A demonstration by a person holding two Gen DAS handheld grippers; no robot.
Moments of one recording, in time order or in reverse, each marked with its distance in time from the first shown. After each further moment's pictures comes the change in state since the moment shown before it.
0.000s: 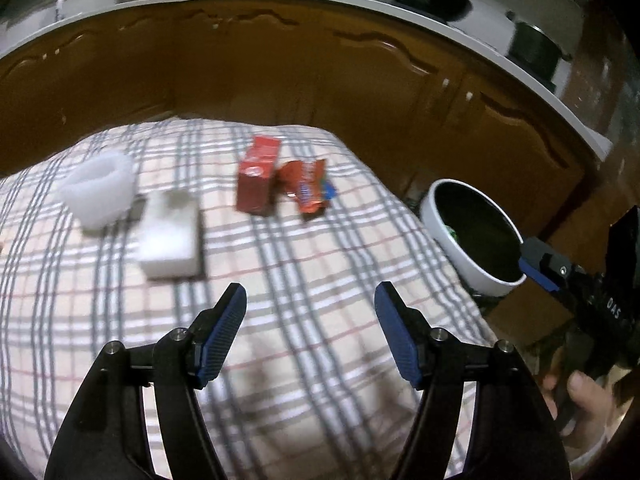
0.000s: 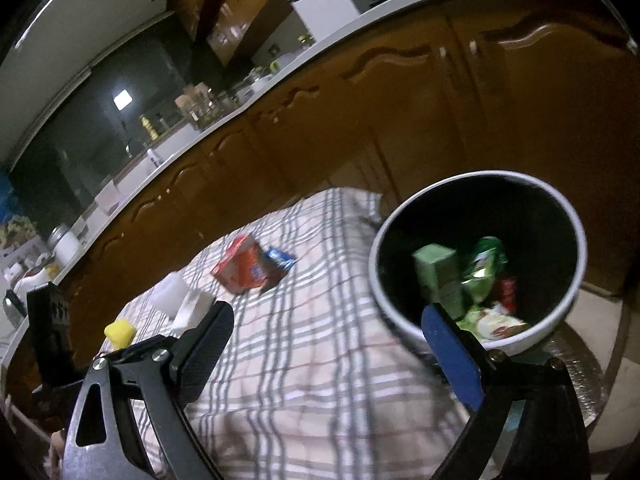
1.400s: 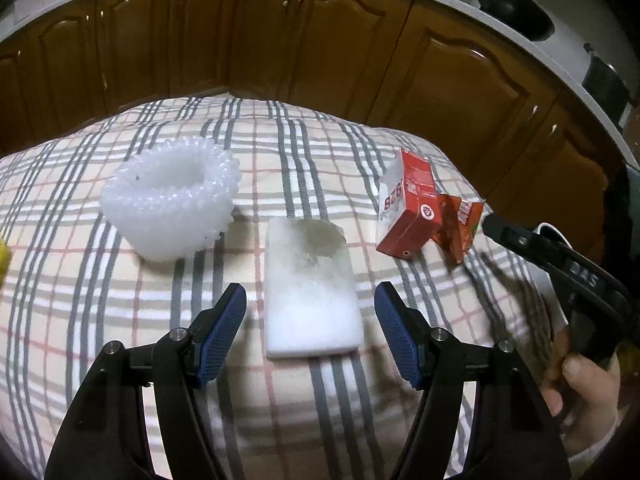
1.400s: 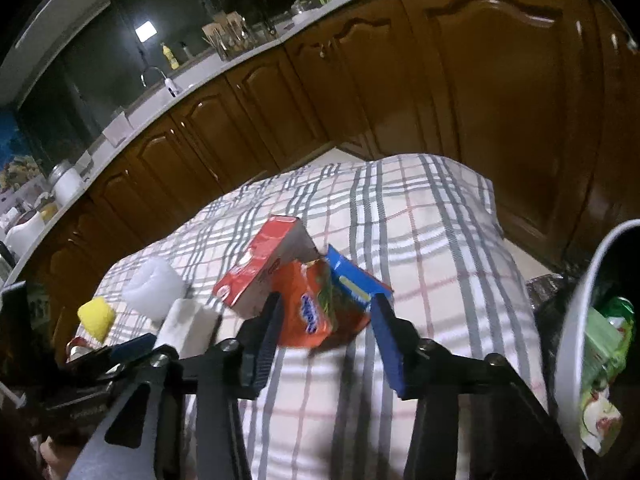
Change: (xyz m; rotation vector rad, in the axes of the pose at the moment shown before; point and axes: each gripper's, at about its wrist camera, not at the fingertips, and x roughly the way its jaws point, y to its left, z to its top) left arm 0.060 0.102 0.039 -0.111 0.052 0.117; right arm 0.171 0.071 0.039 -0.138 0.204 0.036
